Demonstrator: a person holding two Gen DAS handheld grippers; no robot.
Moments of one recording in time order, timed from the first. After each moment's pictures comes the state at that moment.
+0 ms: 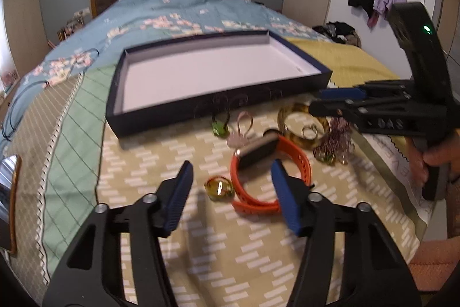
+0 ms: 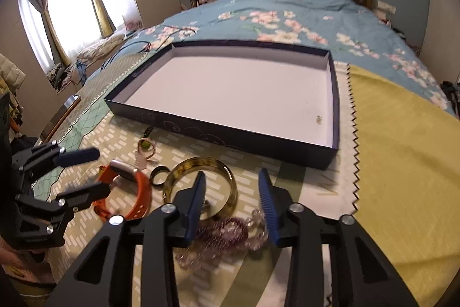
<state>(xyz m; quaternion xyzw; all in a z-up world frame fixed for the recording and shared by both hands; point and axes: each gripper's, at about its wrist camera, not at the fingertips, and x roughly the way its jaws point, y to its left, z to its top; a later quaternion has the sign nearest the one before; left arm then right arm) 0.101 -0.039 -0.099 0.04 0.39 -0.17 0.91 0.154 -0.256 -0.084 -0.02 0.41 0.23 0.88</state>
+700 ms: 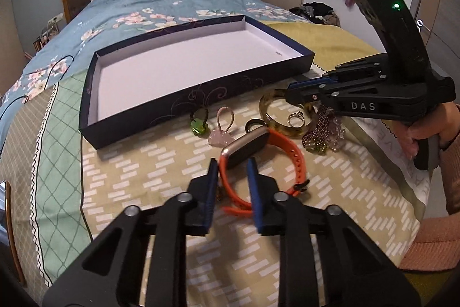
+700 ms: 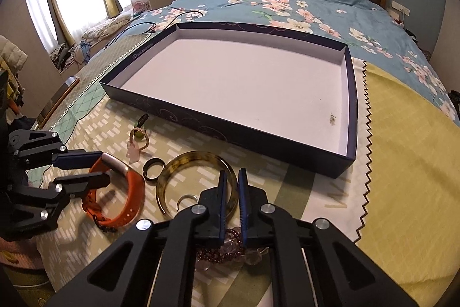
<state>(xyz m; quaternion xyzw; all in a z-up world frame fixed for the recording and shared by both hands) 0.107 -0.049 -0.097 0.07 0.41 -0.22 0.88 0.166 -0.245 -0.088 -0.06 0.43 0.25 0.86</state>
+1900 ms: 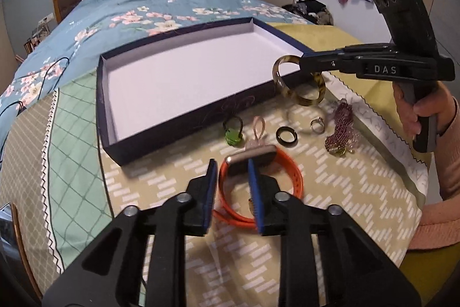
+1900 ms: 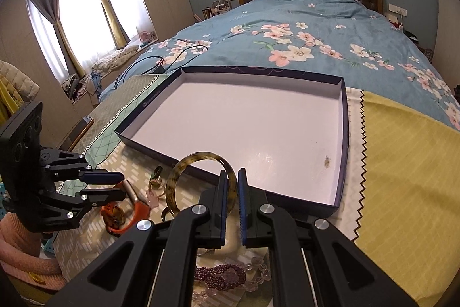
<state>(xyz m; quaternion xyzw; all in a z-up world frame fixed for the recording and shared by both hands) 0.128 -0.020 -0.086 0.08 0.41 -0.25 0.87 0.180 -0.254 -0.057 0.00 0.39 0.27 0.88</state>
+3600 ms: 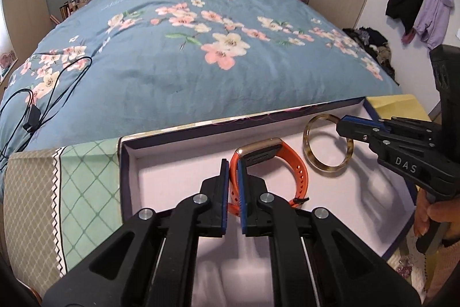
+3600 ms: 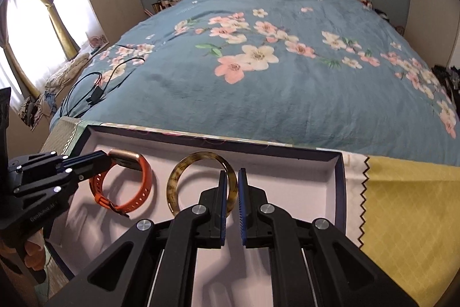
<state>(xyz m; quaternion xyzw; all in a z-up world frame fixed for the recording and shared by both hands) 0.359 -0.019 -0.069 0.00 0.45 -0.12 0.88 0.342 -0.232 -0.069 0.03 0.44 0.16 0.88</state>
